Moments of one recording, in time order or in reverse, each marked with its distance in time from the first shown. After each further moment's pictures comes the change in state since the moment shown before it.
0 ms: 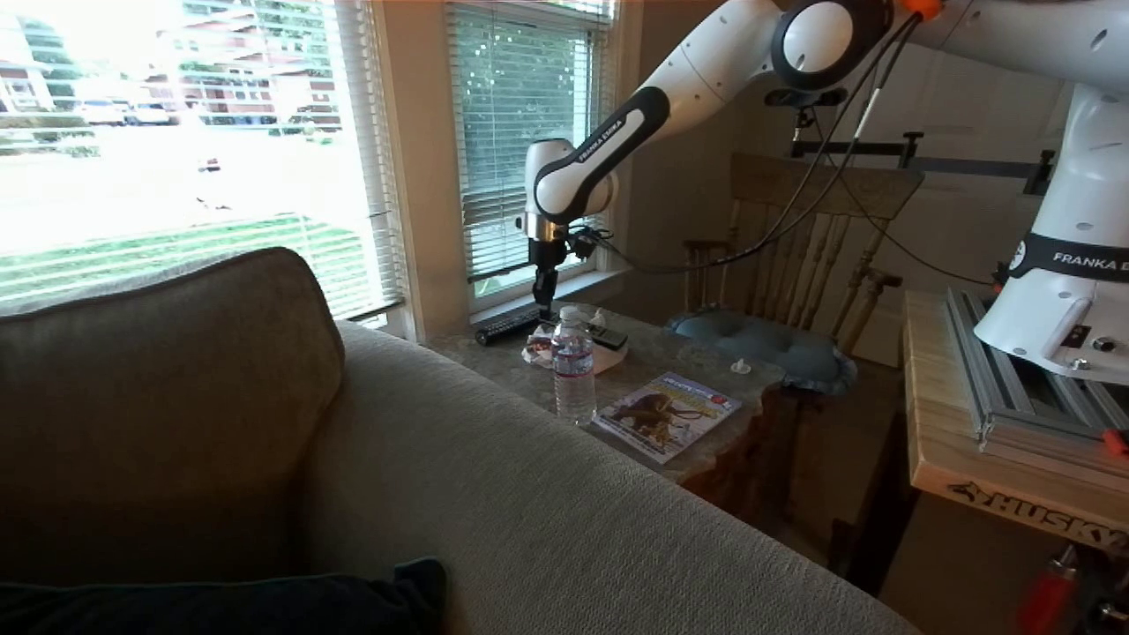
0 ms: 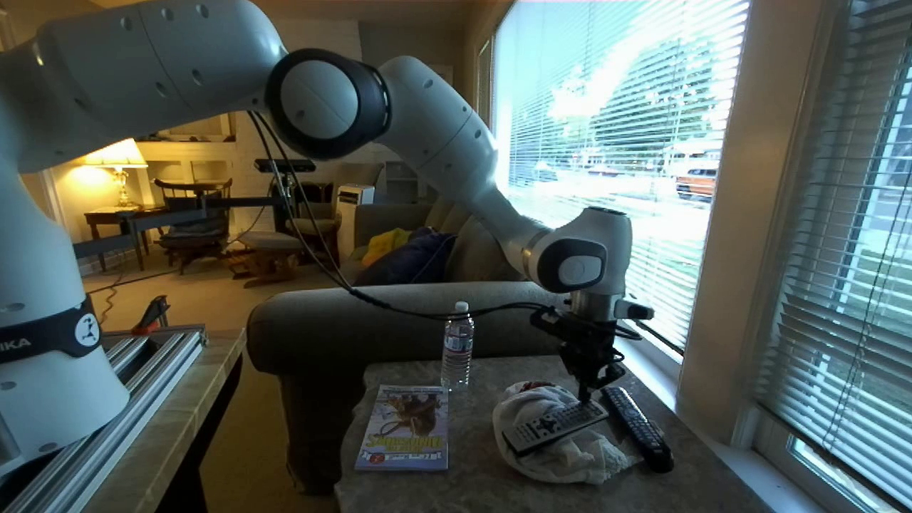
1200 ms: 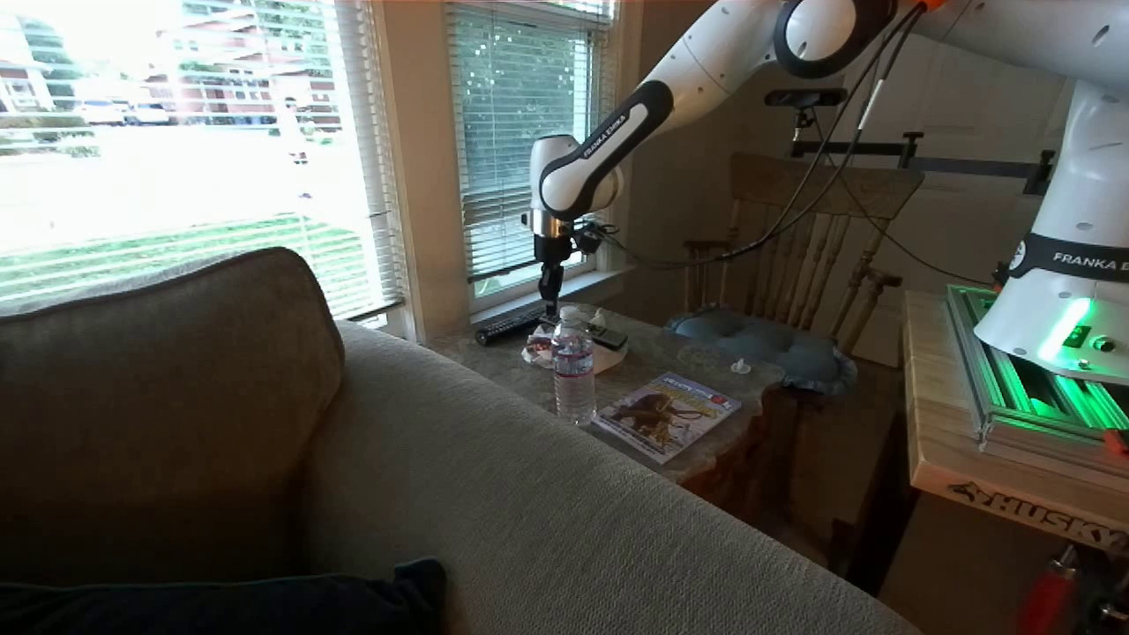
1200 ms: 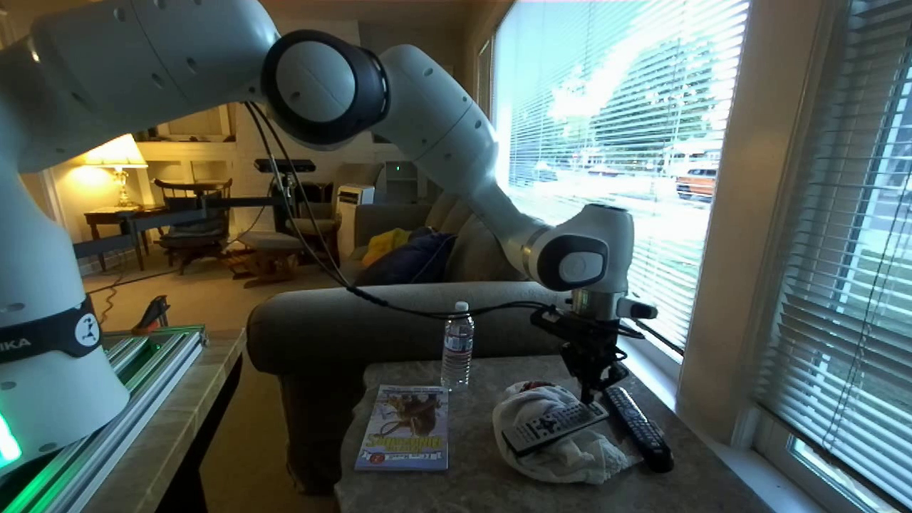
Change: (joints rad) arm -0.002 -0.040 -0.016 -0.060 -0.008 0.018 0.007
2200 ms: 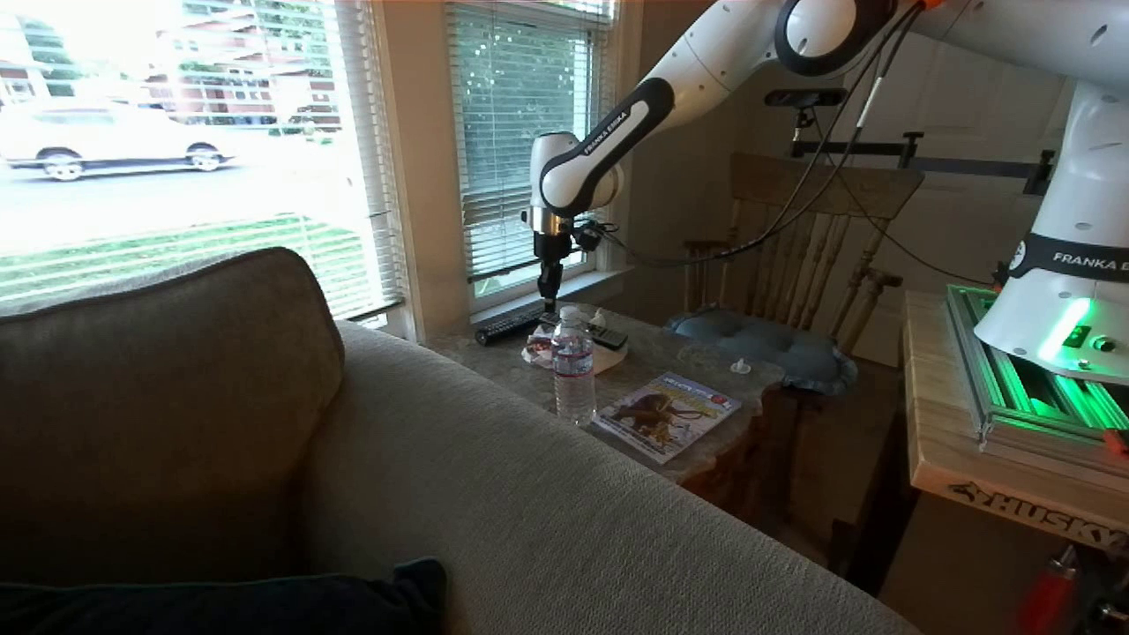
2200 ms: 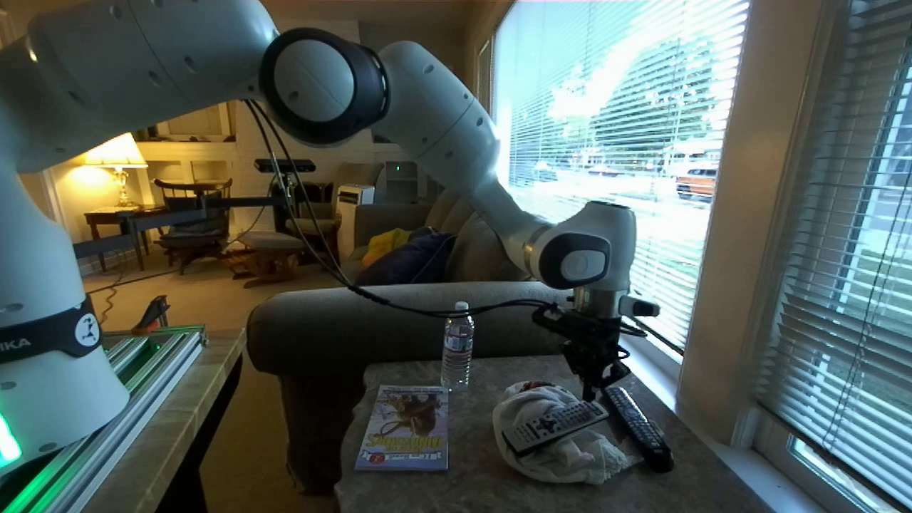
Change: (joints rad) arm -0.018 -0.006 0.022 0.000 -0.015 0.002 0.000
